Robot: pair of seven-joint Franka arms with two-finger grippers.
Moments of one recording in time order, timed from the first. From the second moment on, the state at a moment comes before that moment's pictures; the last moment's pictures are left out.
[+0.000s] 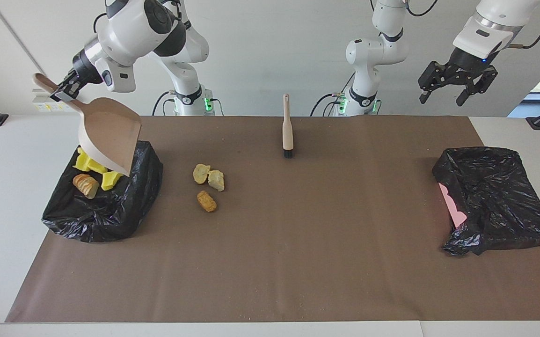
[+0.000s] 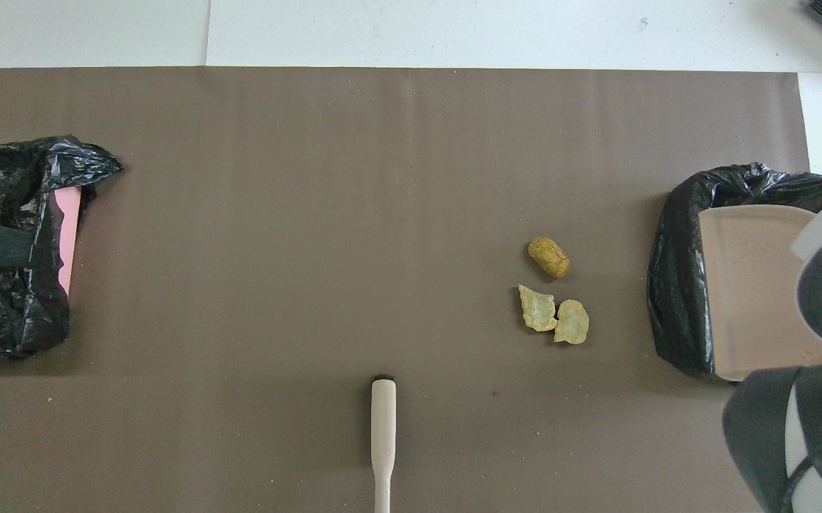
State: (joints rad) left arm 0.04 -0.05 -0.12 -1.45 -0.05 1.40 0.01; right arm -0.05 -0.24 0.18 -1.96 -0.87 1.61 -1.28
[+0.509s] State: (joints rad) left arm 0.02 -0.06 -0.12 -1.45 -0.05 1.40 0.01; right arm 0.04 -0.17 0.18 -1.91 -0.51 1.65 -0.78
